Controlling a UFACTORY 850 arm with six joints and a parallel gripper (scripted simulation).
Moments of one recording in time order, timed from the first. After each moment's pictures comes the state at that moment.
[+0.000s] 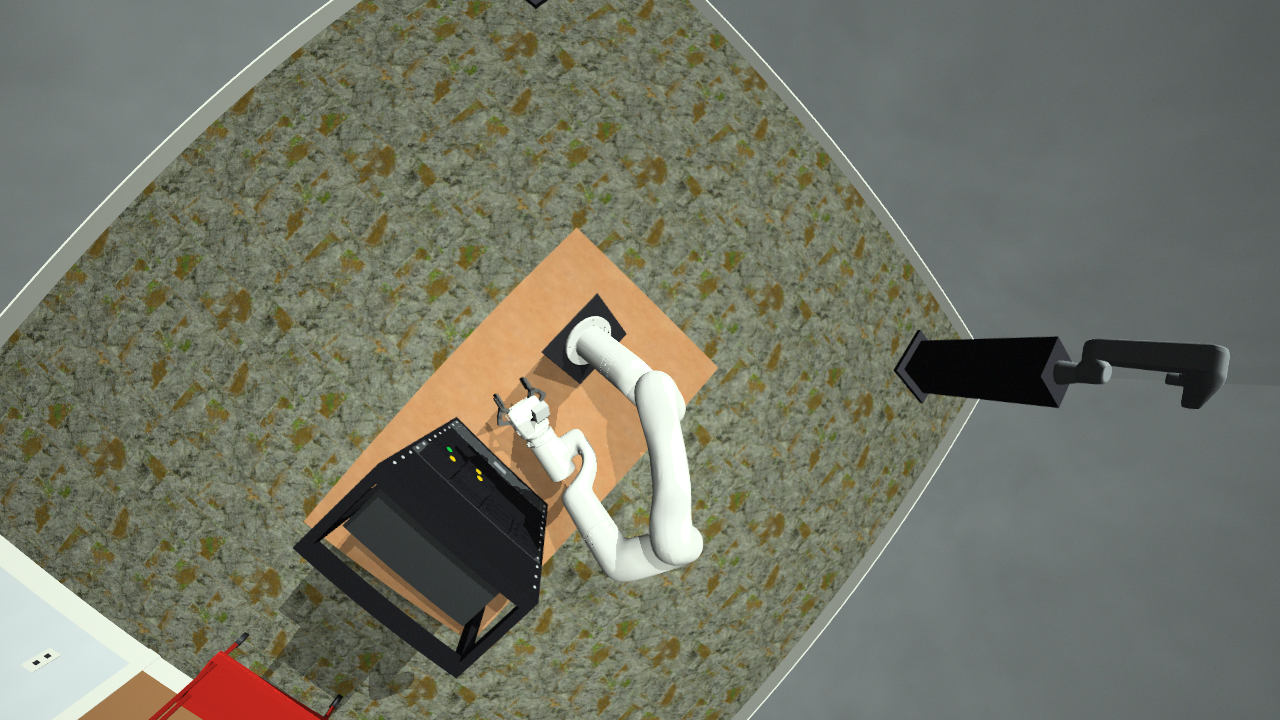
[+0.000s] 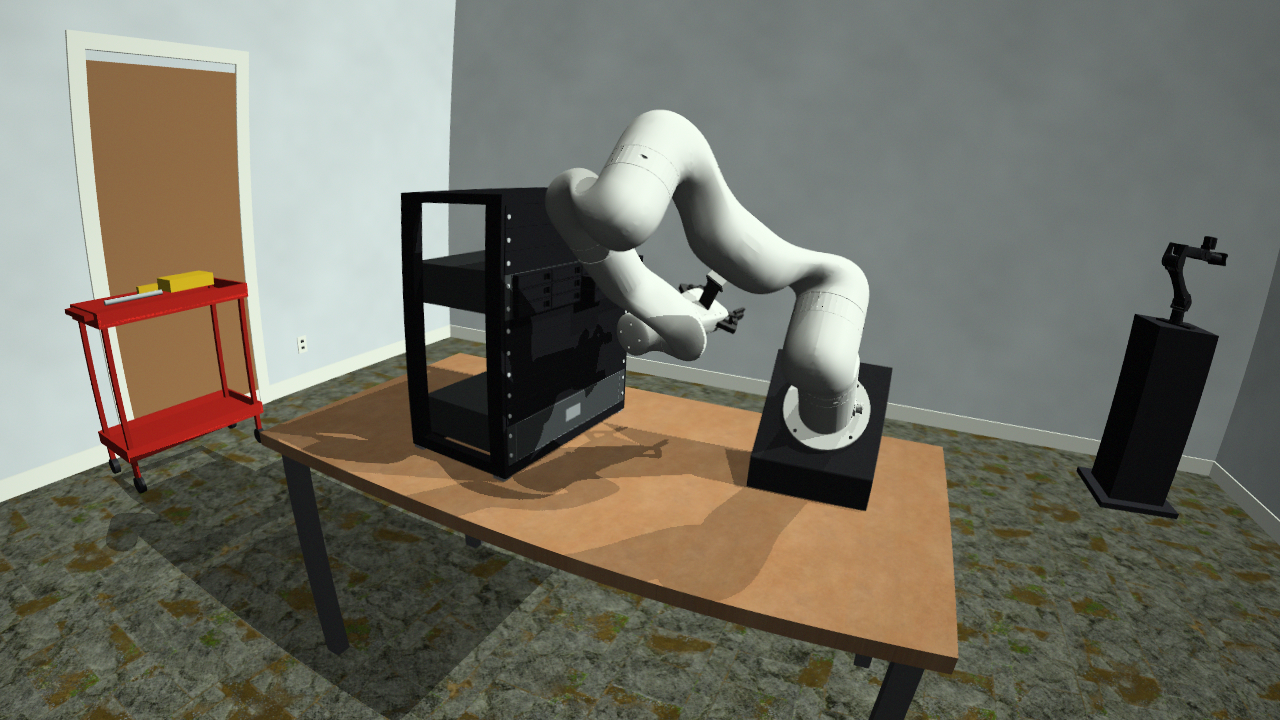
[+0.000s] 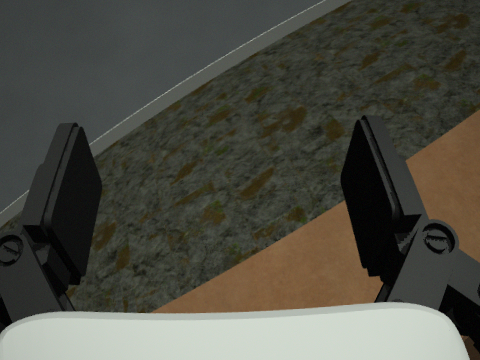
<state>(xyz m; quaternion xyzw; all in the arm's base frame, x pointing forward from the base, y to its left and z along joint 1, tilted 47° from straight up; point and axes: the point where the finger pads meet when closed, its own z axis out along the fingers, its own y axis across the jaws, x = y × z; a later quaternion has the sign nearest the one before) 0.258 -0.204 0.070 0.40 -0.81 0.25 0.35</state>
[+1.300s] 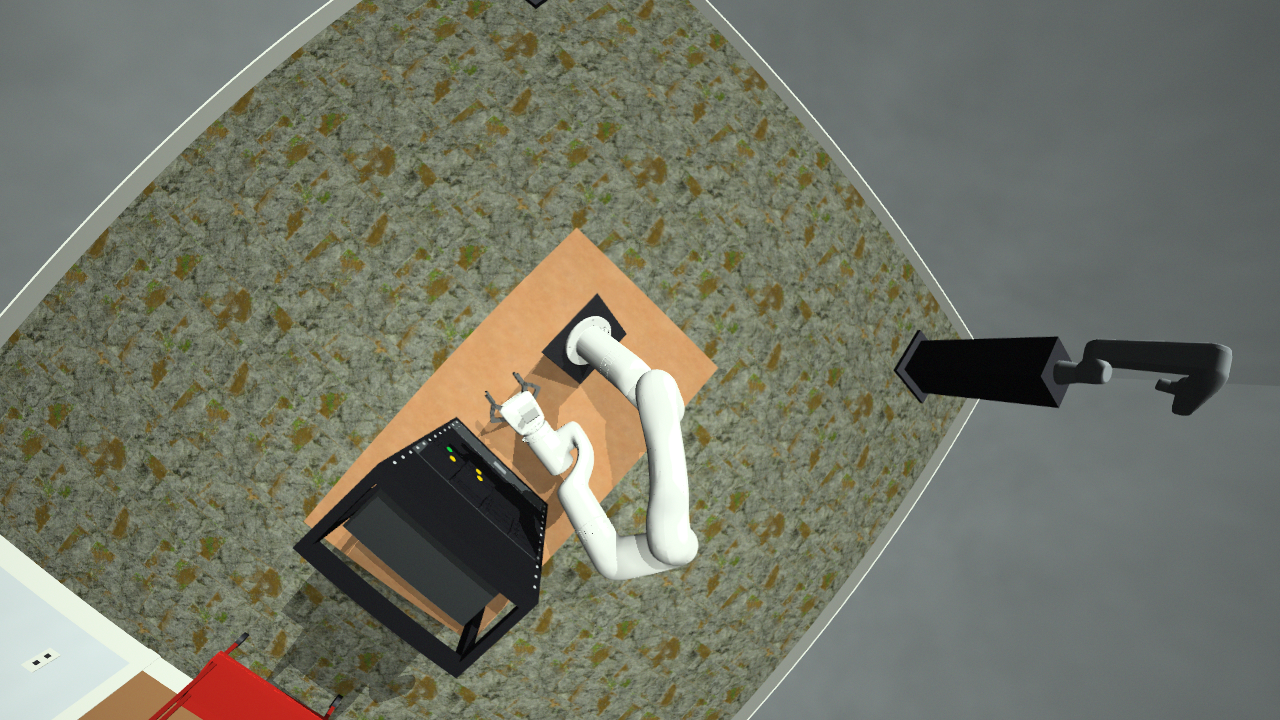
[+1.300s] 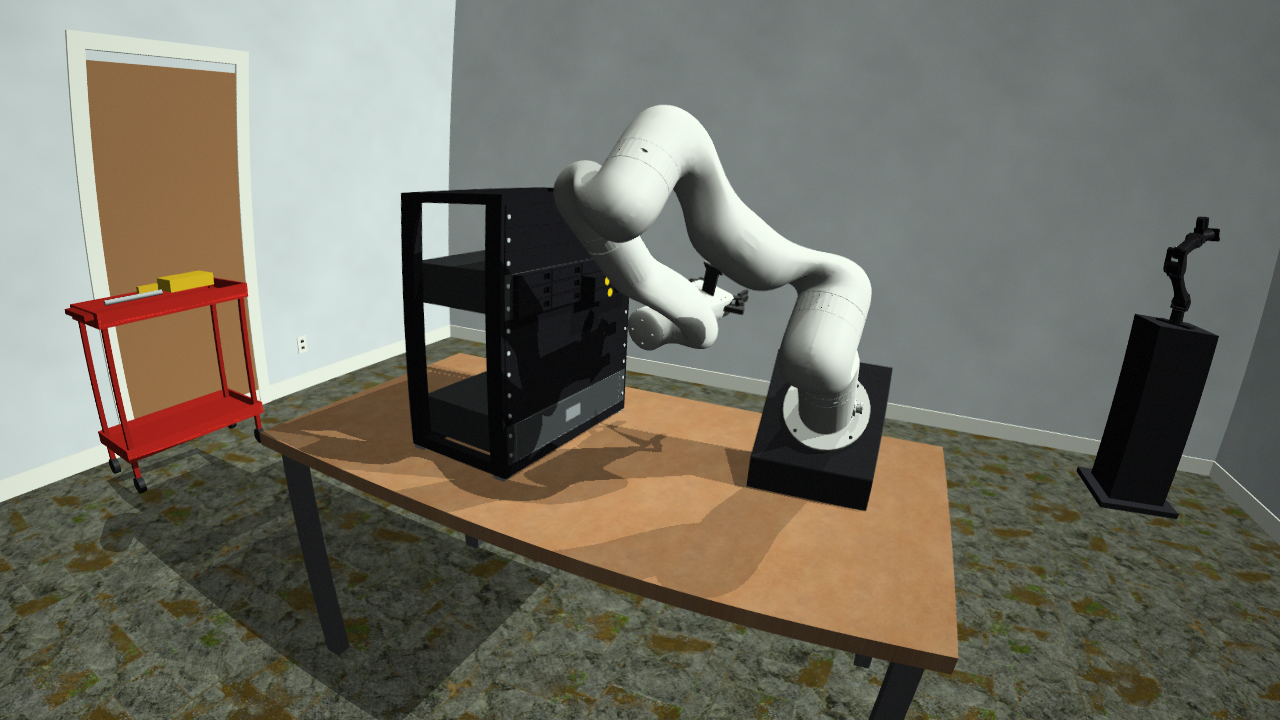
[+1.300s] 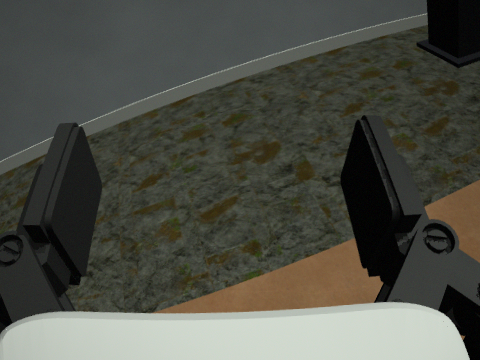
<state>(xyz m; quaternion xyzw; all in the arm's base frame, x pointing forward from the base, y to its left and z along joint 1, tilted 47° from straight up) 0.259 -0.240 0.071 0.49 -0.74 0.26 0.37</state>
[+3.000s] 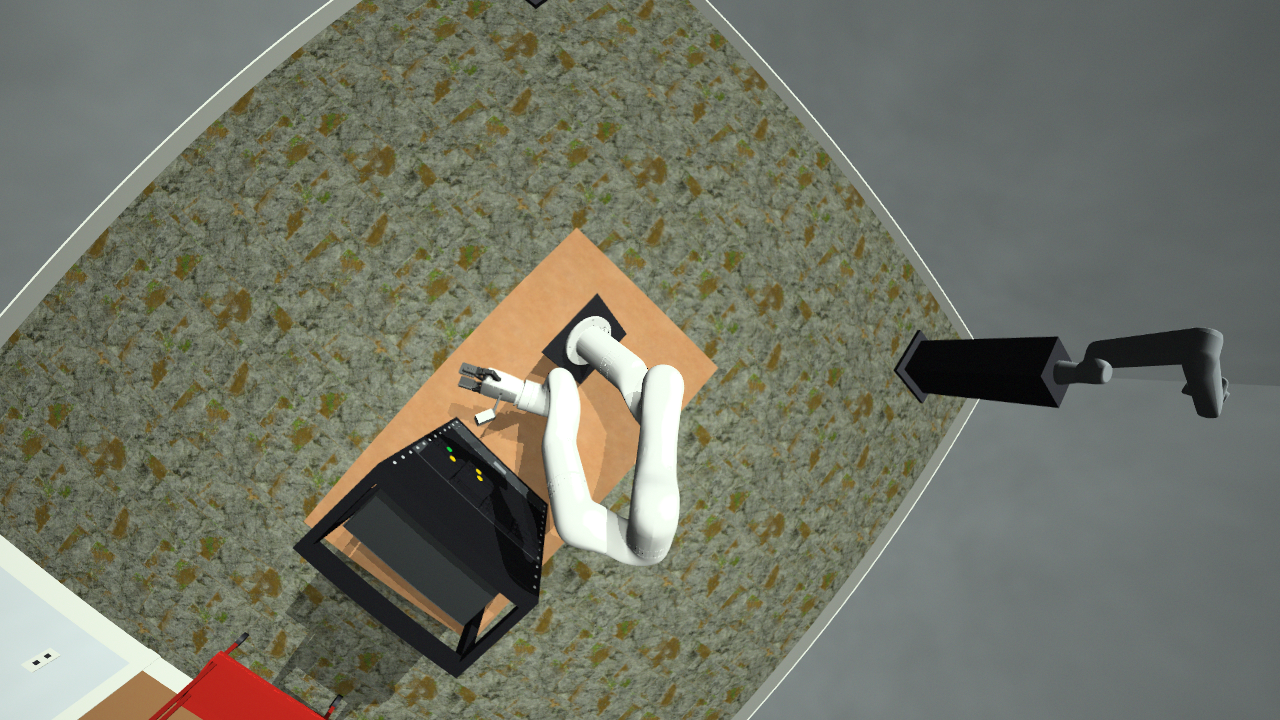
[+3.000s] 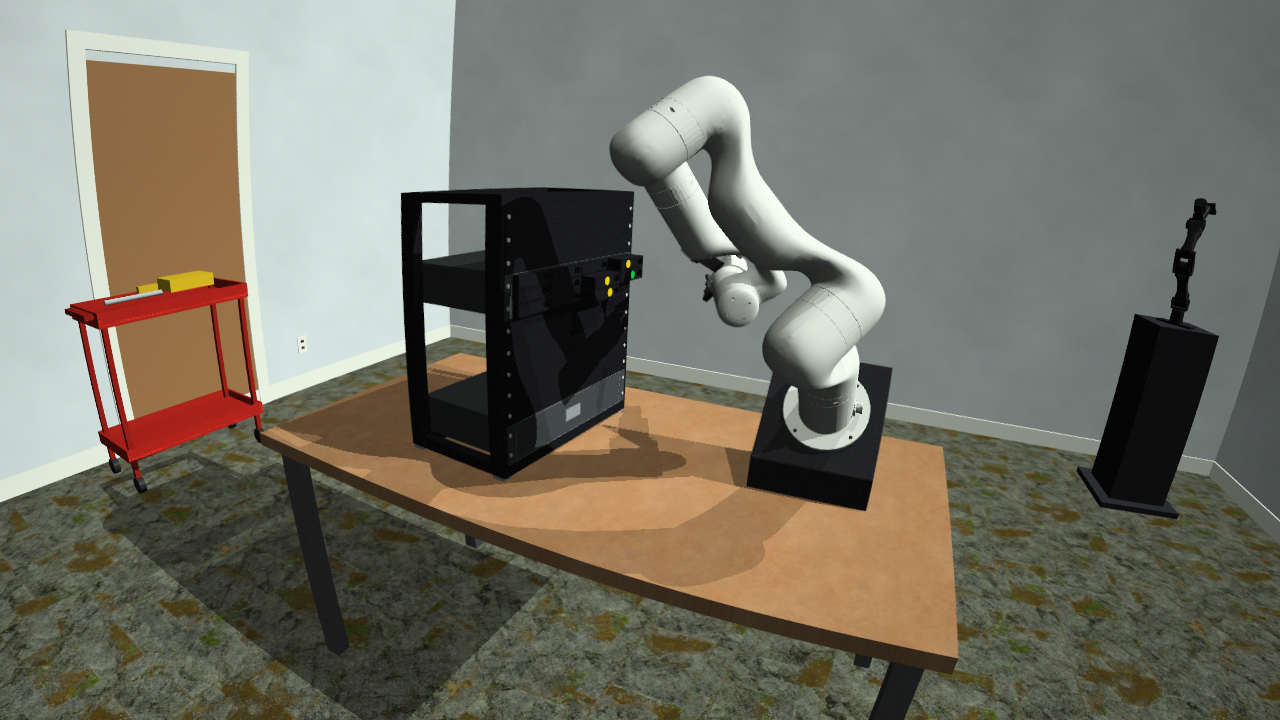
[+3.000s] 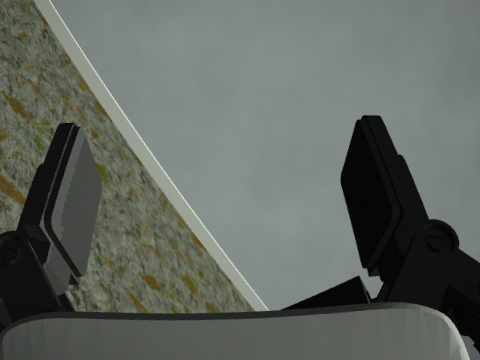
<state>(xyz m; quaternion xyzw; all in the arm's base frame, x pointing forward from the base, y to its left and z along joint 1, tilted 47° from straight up) 0.295 -0.333 0.036 0.86 -0.20 0.28 0.37</state>
